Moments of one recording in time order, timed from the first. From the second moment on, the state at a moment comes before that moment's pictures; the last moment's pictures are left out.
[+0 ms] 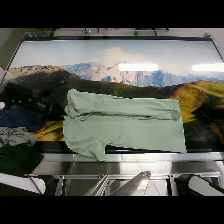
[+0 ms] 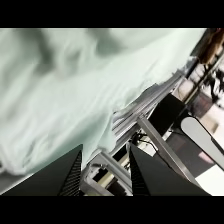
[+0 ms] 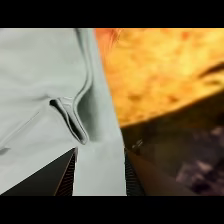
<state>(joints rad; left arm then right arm) 0.33 -1.69 1.12 -2.32 1.69 1.86 -0.64 -1.20 0.82 -0.95 1.11 1.17</state>
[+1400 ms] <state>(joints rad) 0.24 -1.36 0.41 -2.52 1.16 2.05 -0.67 -1.05 0.74 -0.94 1.22 1.28</state>
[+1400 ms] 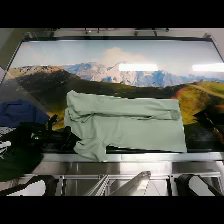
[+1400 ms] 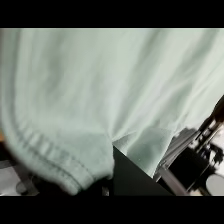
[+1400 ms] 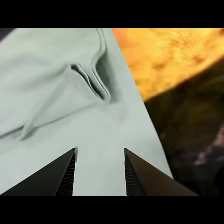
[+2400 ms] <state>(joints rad) 0.22 -1.37 0.41 -2.54 1.31 2.12 -0.84 -1.28 0.51 -1.02 1.32 1.18</state>
